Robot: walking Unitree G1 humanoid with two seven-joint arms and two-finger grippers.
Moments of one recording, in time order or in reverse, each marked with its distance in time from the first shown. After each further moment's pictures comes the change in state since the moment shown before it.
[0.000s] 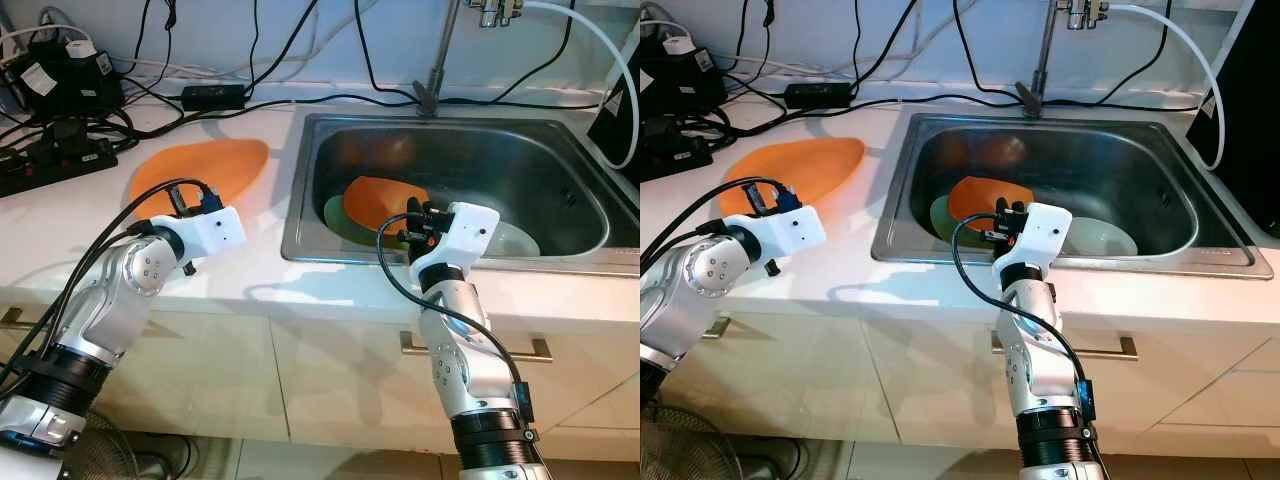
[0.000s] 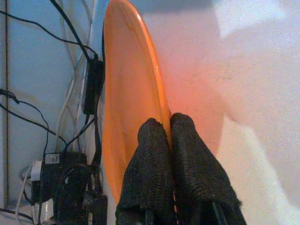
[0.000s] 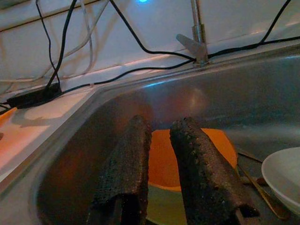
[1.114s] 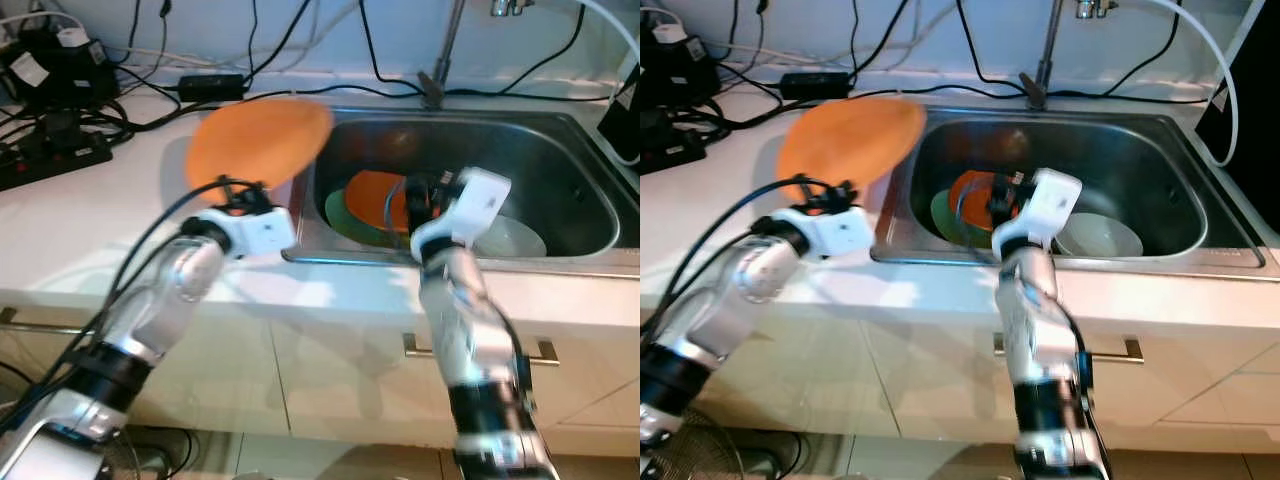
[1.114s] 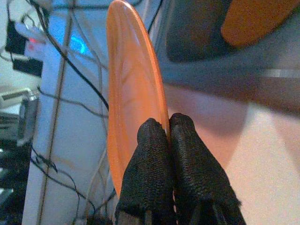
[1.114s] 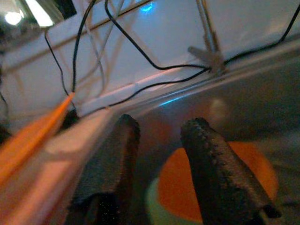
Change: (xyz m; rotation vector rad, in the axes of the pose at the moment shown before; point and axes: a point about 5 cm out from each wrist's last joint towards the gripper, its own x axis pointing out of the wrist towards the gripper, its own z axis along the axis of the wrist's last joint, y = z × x) left arm 0.012 -0.007 0.062 0.084 -0.282 0.181; right arm 0.026 0.011 0.034 0.167 -0.046 0.024
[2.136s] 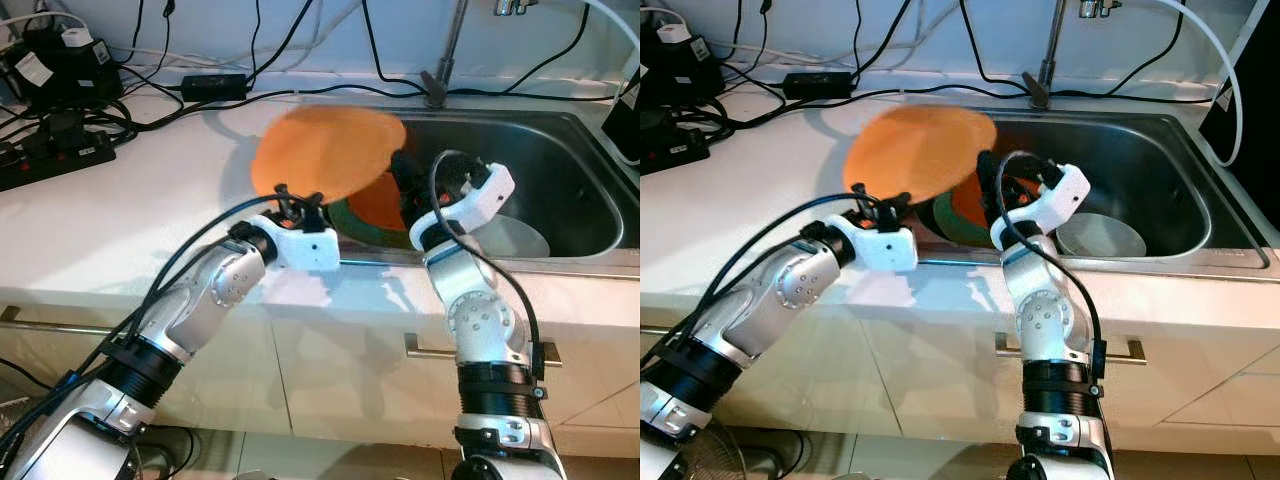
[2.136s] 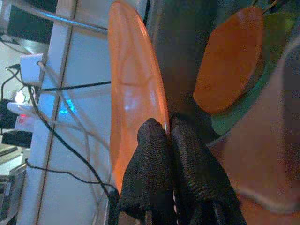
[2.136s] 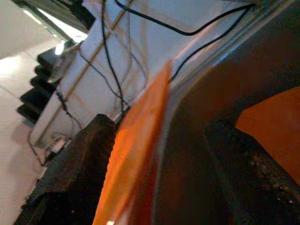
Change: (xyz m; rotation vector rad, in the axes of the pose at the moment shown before) left arm 0.011 -0.017 0.043 0.050 -0.224 -0.085; right arm 0.005 0.002 0.004 0.453 0.123 0.112
